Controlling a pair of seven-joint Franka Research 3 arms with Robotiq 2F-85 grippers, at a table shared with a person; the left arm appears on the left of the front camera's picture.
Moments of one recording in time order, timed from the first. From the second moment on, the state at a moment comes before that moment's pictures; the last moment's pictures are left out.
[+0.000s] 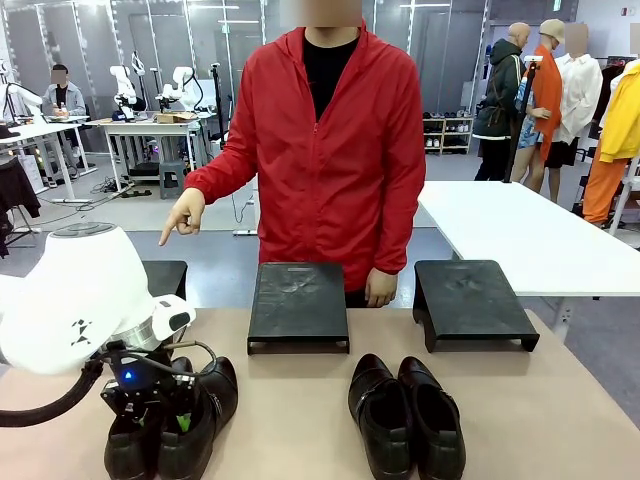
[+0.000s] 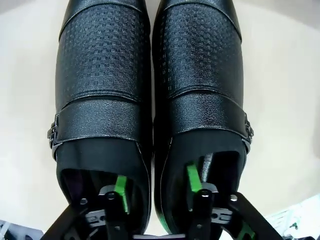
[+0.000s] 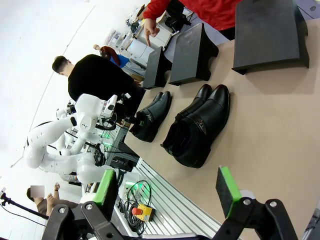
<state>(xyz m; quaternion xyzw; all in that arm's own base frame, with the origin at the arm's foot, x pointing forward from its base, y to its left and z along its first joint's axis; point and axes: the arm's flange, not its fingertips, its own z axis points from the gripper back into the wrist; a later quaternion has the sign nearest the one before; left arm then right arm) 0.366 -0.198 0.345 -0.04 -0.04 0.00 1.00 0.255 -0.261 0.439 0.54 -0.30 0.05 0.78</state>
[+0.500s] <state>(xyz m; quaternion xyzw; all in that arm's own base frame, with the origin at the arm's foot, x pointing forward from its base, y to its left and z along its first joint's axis) 0.364 -0.201 0.346 -0.03 -0.05 0.00 1.00 0.255 -0.261 0.439 0.54 -0.30 0.05 0.78</state>
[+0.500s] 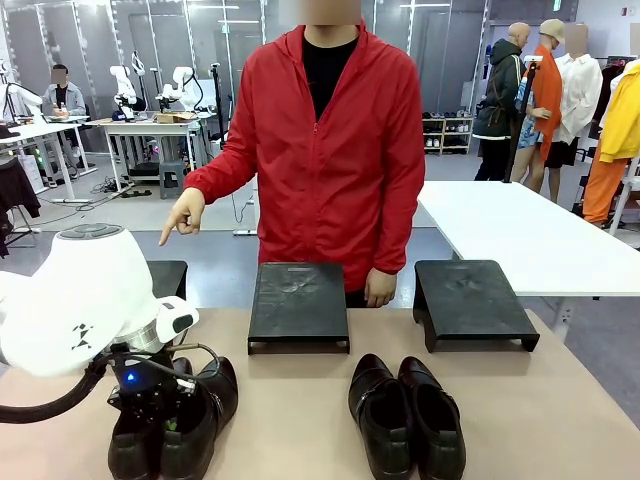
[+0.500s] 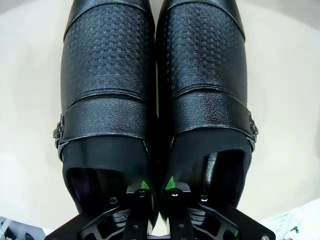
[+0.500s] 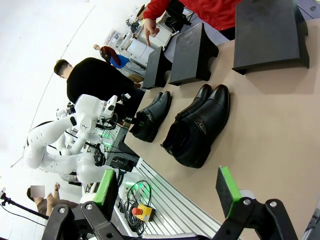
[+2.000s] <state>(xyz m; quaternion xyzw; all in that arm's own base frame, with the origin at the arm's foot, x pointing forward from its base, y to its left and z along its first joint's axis) 0.355 -0.143 0.468 0.02 -0.20 0.07 0.98 0.255 -0.261 0.439 0.54 -0.30 0.05 0.78</state>
